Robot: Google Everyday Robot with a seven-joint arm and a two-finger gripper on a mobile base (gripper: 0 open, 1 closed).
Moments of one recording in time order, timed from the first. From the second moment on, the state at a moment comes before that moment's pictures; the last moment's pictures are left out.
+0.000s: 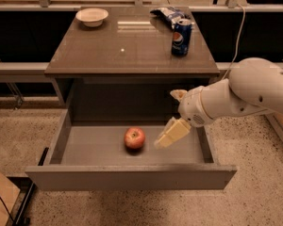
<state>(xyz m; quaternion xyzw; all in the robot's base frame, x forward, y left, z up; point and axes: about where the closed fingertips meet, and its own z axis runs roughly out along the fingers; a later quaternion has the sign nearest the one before) 0.522 -0.078 0.786 -0.54 0.74 0.18 0.35</state>
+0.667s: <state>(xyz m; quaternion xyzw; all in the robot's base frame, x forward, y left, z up) 0.556 -0.011 0.720 -0.53 0.73 0.22 0.37</state>
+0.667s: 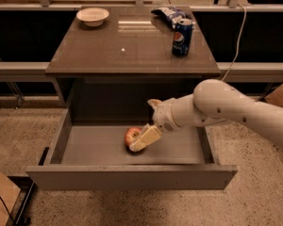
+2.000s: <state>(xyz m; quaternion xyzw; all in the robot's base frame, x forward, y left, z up) 0.573 0.026 0.625 -0.49 0.75 0.28 0.35</state>
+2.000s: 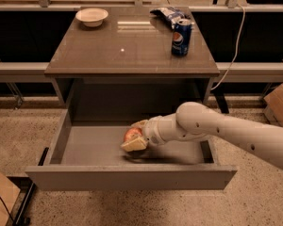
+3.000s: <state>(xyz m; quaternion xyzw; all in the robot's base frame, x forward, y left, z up) 0.560 -0.016 0.745 -0.51 0.71 0.26 0.41</state>
